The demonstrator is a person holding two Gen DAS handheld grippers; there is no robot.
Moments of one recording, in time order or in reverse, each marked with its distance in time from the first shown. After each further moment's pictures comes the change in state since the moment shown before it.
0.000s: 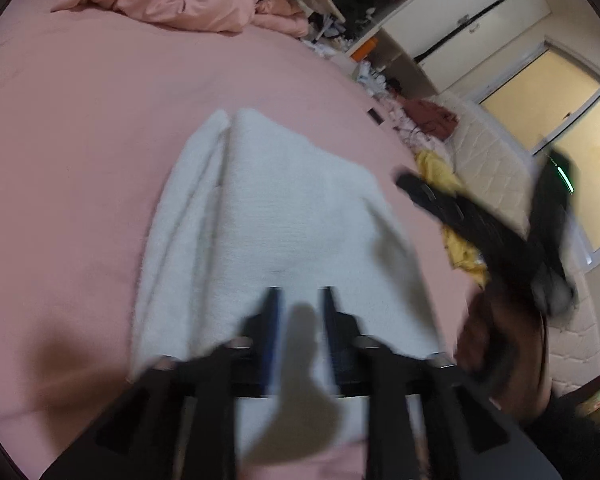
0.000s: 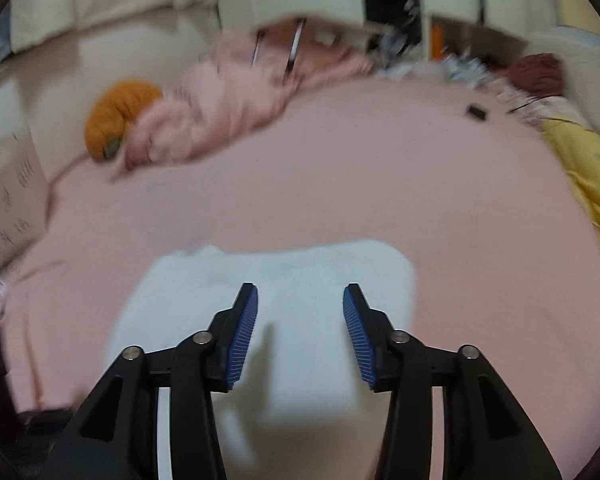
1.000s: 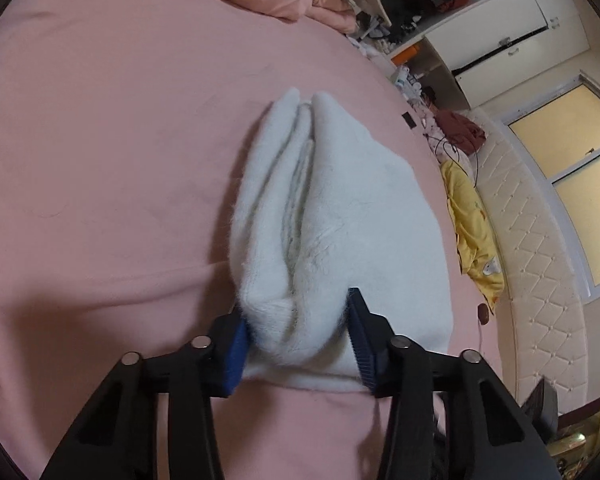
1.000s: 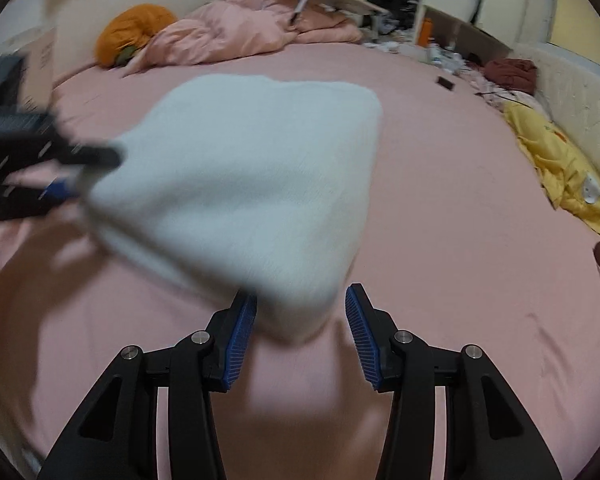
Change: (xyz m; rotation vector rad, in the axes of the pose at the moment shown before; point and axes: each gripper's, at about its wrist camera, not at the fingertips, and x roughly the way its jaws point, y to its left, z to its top) left arm -0.045 0.050 -0.037 -0.191 0.049 0.038; right arm -0.063 0.047 -0.150 -0.116 0.137 -0.188
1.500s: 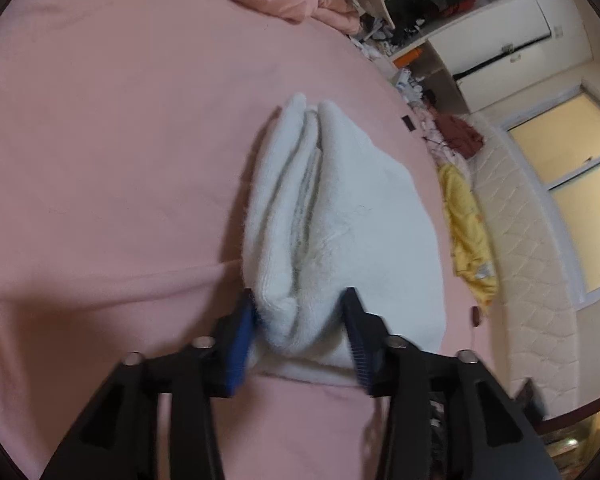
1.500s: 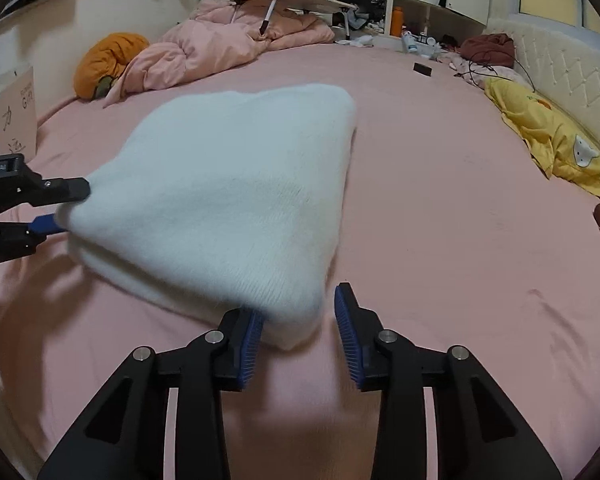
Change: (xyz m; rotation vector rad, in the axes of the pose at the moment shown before) left arm -0.019 -0.004 0.000 0.016 -0.026 0.054; right arm -0.015 -0.016 -0.008 0.118 -0.010 0.021
